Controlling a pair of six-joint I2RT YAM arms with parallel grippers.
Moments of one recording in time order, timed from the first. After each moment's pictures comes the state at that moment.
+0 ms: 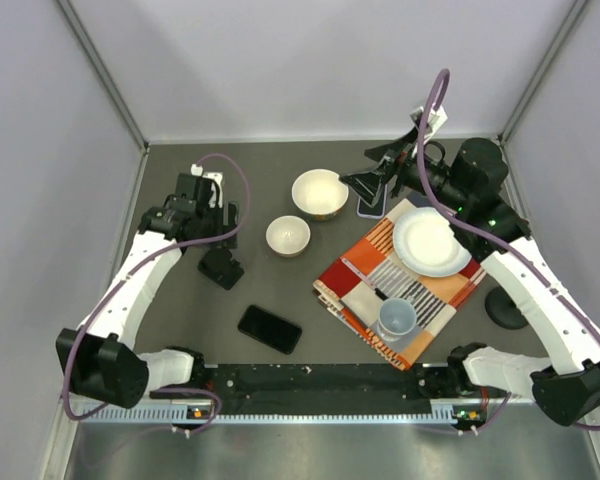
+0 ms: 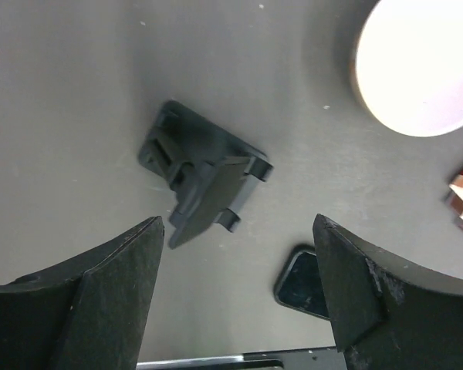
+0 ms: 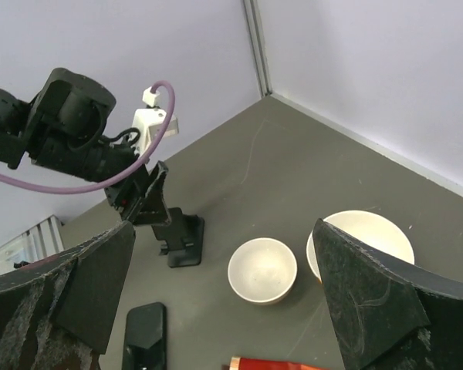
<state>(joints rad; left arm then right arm) -0.24 1.23 1.14 -0.85 -0.04 -0.17 0.47 1.14 1.28 -0.08 -0.50 0.24</state>
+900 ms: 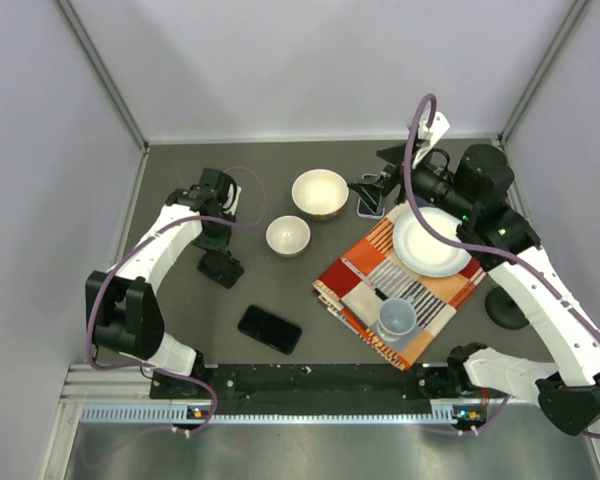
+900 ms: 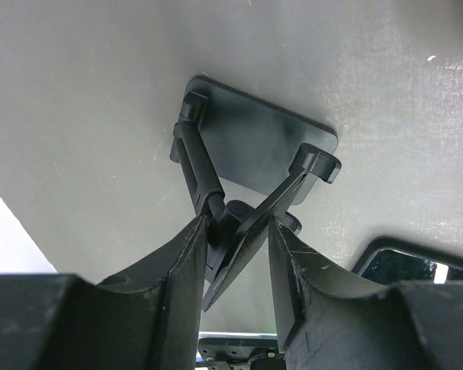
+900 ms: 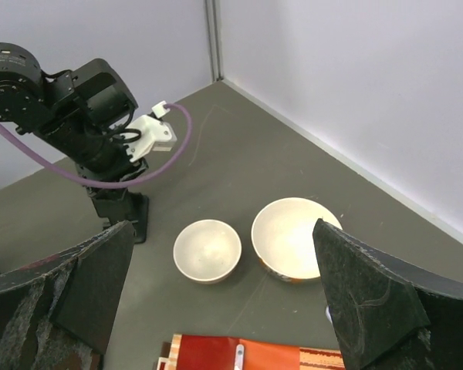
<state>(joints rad) -0.24 1.51 1.22 -0.93 -0.17 0.03 0.49 1.09 1.29 -0.21 -0.40 0.02</state>
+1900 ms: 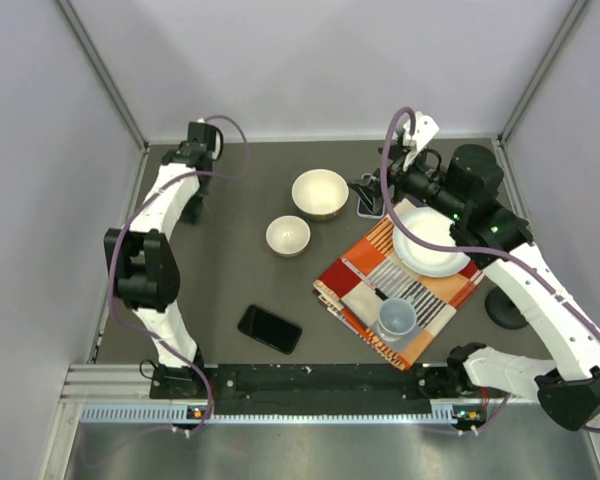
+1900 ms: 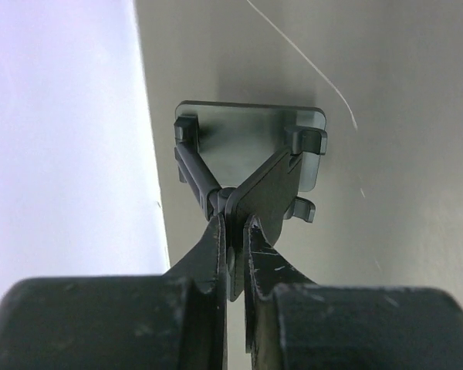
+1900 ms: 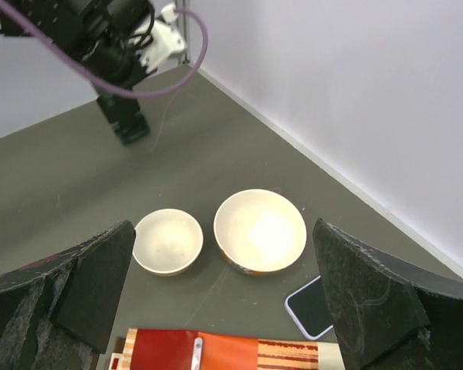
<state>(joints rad) -0.14 1.79 1.57 -0.75 -0.49 0.20 0.52 1.10 1.28 -0.21 -0.31 -0.13</state>
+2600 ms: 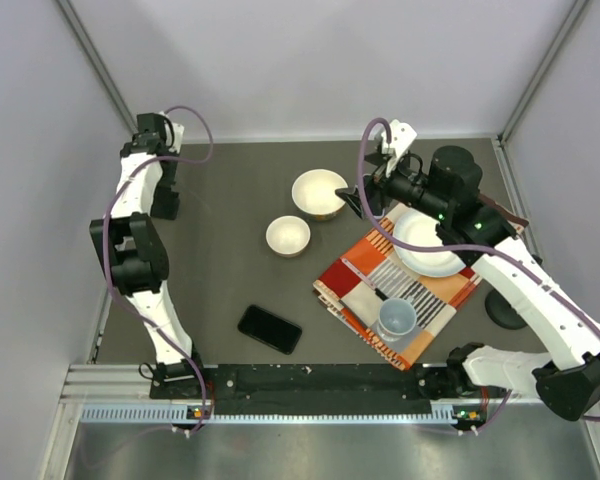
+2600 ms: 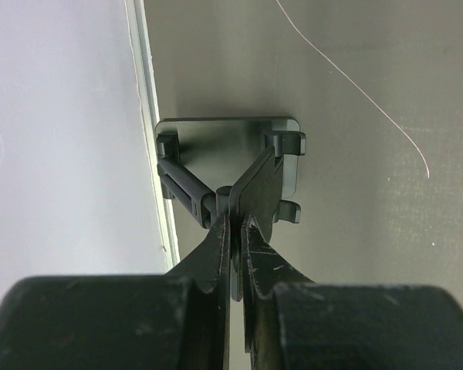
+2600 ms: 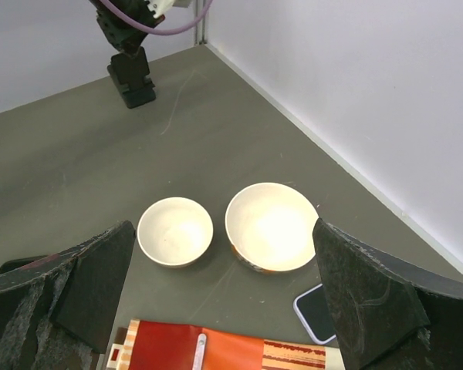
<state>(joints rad) 0.13 2.00 1.82 -0.73 -0.22 0.36 0.57 1.16 1.27 -0.20 -0.31 -0.17</state>
